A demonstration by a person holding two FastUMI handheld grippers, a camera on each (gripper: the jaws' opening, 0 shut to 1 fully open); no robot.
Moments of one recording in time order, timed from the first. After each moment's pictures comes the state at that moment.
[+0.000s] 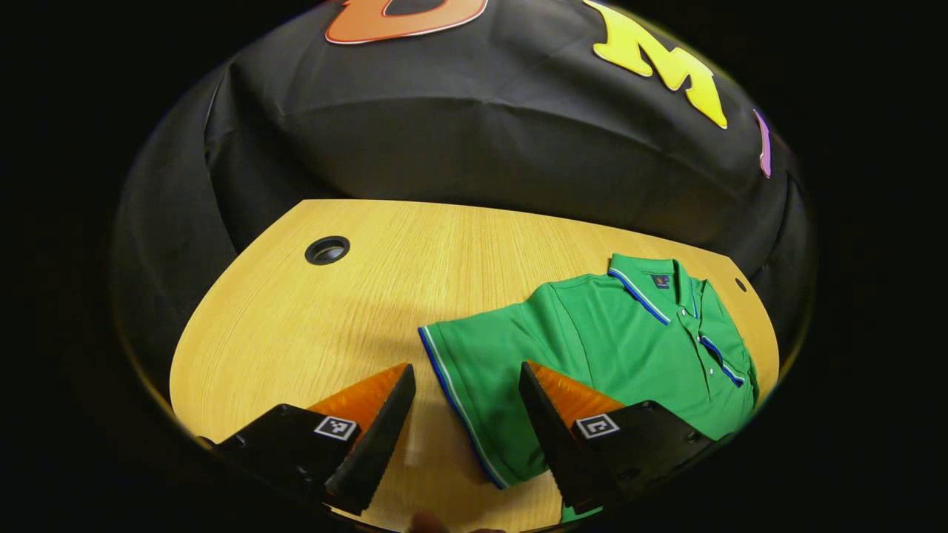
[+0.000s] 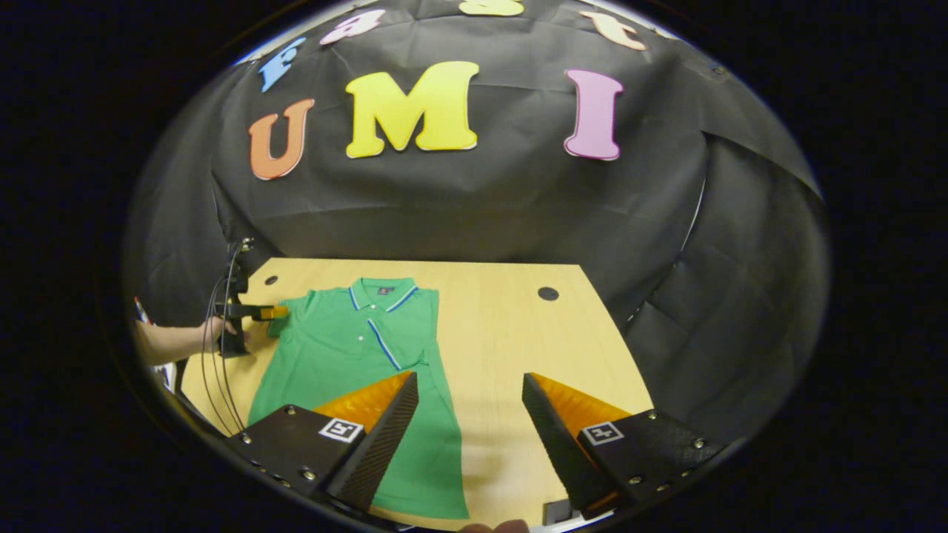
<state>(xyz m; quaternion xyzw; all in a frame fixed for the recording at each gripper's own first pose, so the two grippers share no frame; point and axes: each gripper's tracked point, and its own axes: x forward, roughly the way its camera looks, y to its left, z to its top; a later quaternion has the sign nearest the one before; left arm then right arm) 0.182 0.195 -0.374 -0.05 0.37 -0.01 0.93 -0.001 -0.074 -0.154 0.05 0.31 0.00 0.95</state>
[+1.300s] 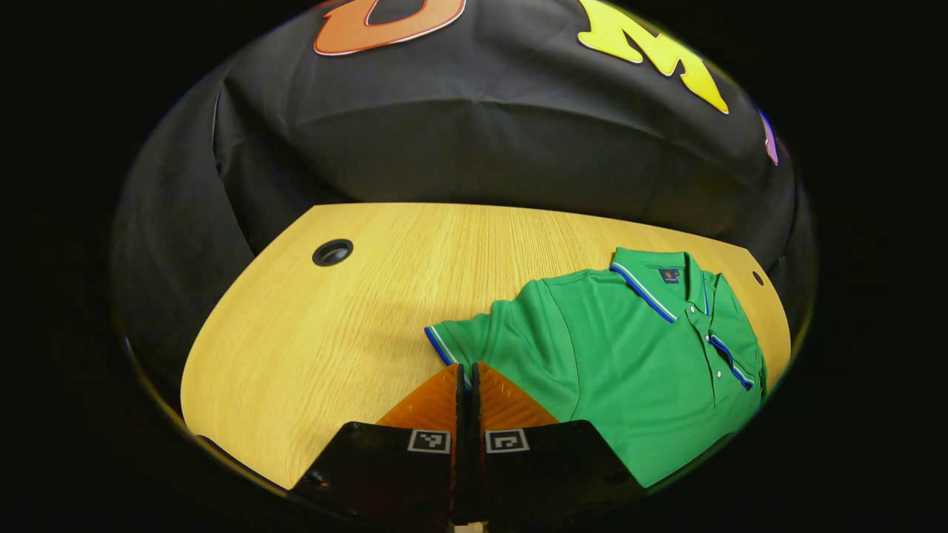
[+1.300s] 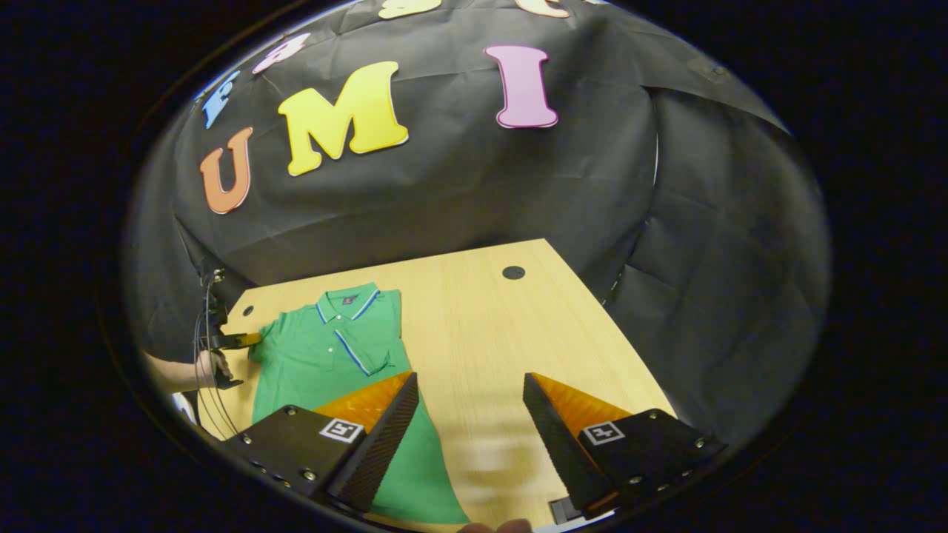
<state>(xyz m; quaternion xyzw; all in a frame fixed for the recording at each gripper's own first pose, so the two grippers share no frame) 0.187 0.178 -0.360 -0.01 0.36 0.03 0.93 -0.001 -0.132 -0.191 0.12 0.32 -0.05 0.94</state>
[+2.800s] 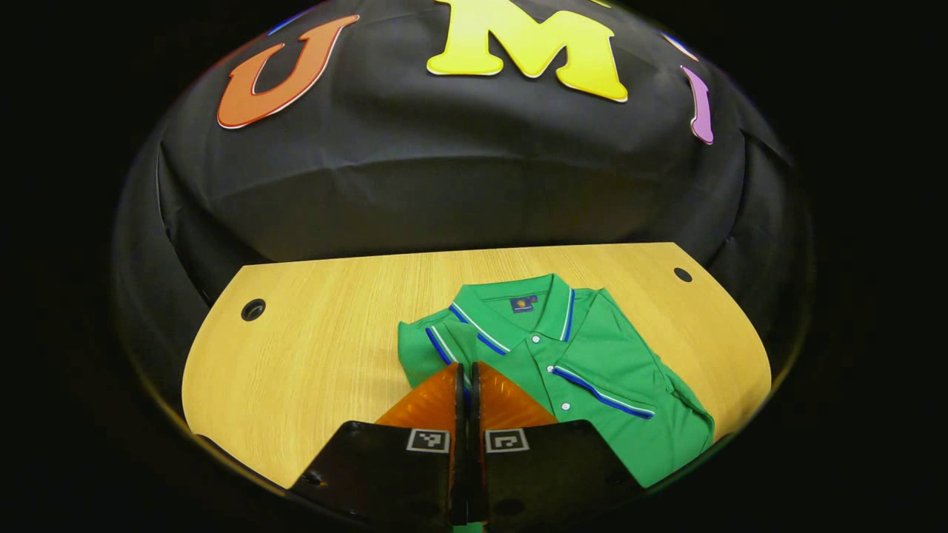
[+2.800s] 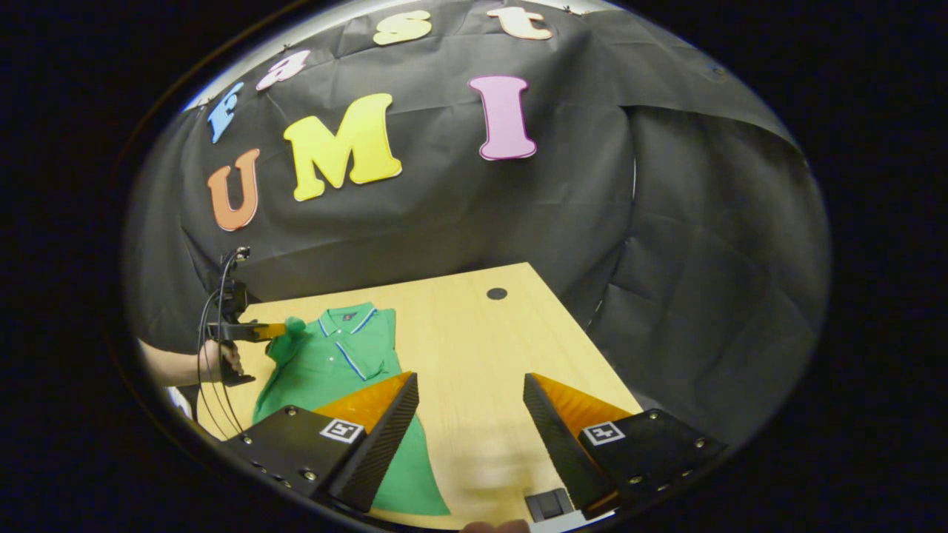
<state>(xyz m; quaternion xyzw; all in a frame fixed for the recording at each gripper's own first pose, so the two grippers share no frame) 0.170 0.011 -0.298 0.02 0.34 -0.08 0.94 -0.052 -0.167 -0.160 0.12 0.26 -0.06 0.96</state>
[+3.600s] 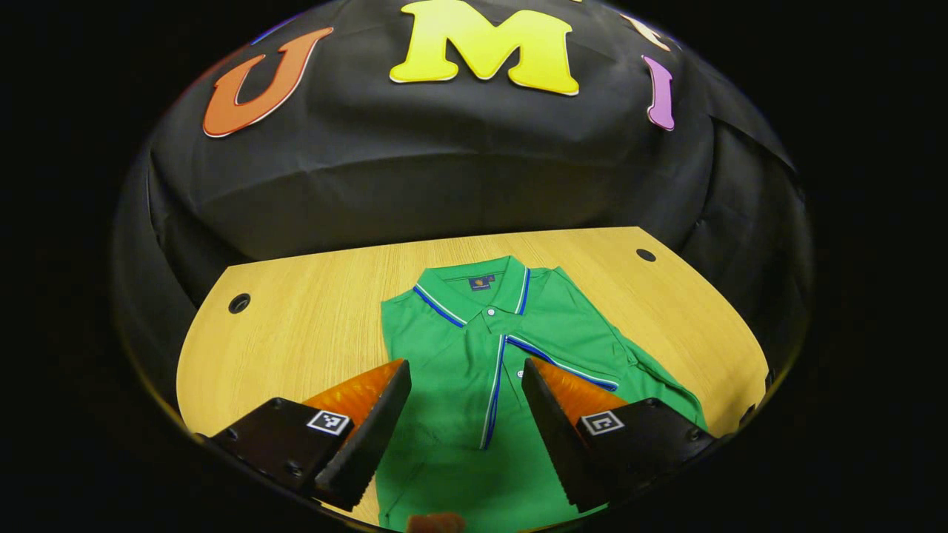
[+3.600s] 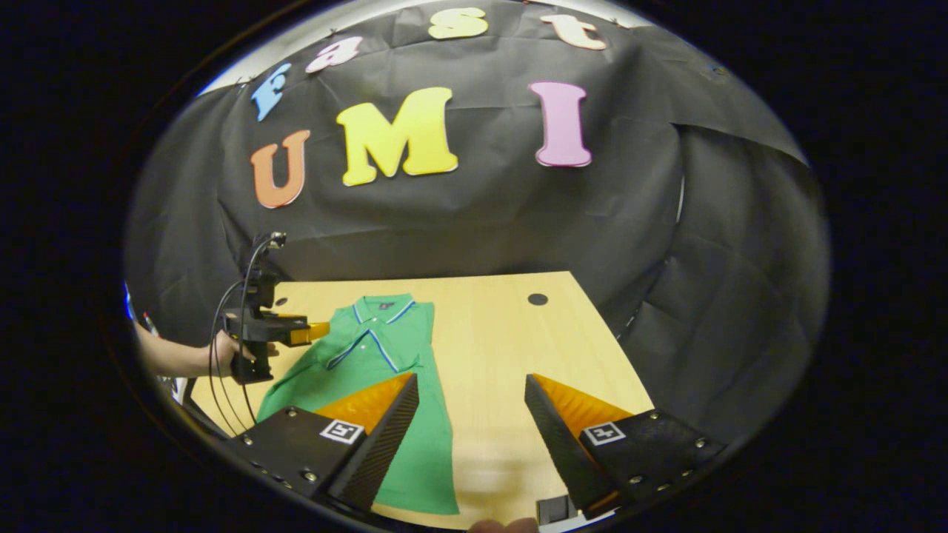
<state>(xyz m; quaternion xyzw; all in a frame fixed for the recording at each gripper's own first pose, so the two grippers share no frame) 0.115 -0.009 -0.286 0.03 0.33 -0.12 0.94 -0.042 -0.104 -0.155 0.06 0.26 0.03 0.96</state>
